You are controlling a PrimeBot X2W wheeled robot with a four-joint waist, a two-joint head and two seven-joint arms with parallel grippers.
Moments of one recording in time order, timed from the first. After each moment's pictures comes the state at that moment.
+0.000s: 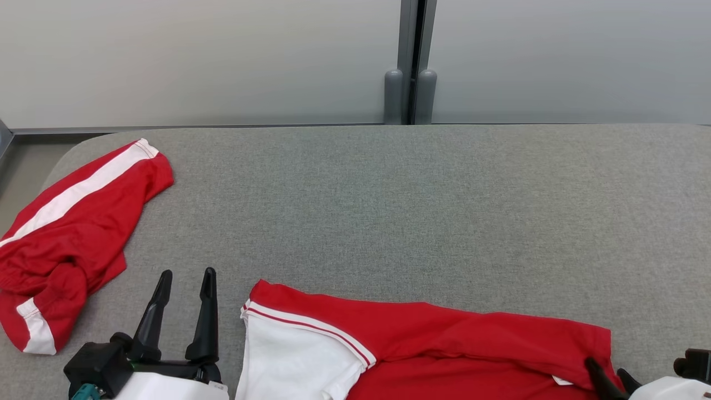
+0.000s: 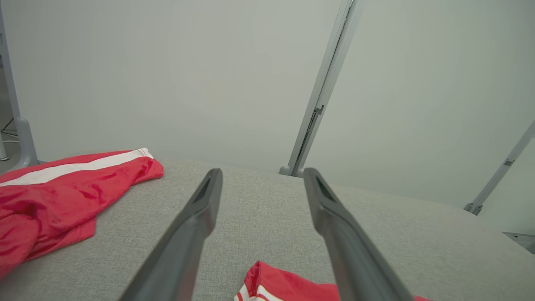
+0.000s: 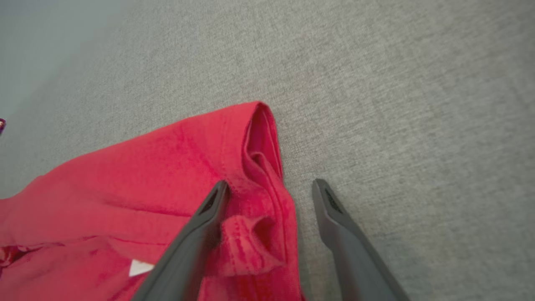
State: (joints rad) left arm 0.06 0.18 -0.18 0.01 -0.50 0.02 -0.26; right arm 0.04 -0.18 -0.01 0.40 0.68 0.13 0.22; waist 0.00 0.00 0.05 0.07
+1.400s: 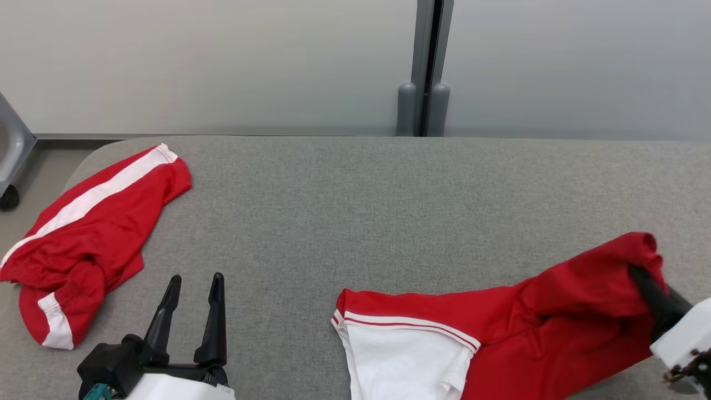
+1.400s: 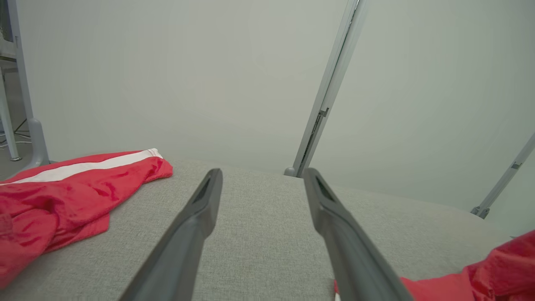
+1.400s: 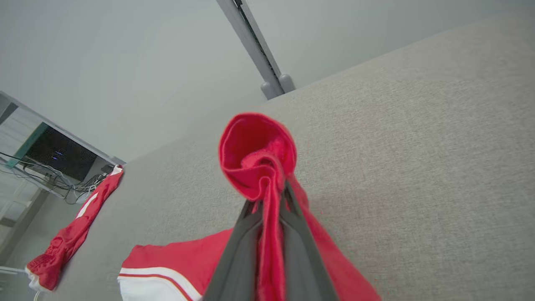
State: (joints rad) left arm 0.05 0.15 -0.17 0.06 -0.47 -0.01 -0.26; right arm -0.06 -0.25 -0.17 0.02 0.75 0.13 0.48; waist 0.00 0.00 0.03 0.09
